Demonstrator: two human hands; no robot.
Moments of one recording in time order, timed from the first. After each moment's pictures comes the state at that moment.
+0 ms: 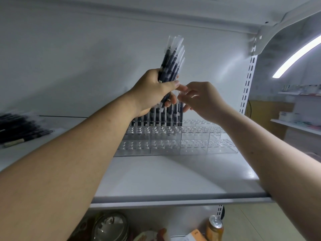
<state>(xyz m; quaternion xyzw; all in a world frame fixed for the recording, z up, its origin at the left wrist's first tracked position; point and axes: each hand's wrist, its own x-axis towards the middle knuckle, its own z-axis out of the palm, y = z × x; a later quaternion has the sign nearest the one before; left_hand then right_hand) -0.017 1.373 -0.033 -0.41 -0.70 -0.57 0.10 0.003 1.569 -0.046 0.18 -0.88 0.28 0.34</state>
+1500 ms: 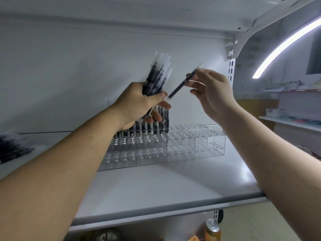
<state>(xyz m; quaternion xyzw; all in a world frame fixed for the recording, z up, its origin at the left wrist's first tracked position) -0.010 1.378 -0.036 -0.37 -0.74 -0.55 0.08 0.007 1.605 -0.023 0.21 -0.58 0.72 0.32</state>
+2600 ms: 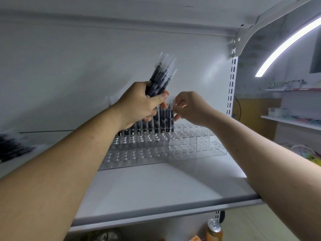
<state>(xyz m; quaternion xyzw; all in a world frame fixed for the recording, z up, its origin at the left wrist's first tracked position) -0.021 1.378 -0.041 -0.40 -0.74 -0.53 0.11 -0.016 1.587 -0.051 0.13 -0.91 0.28 0.28</state>
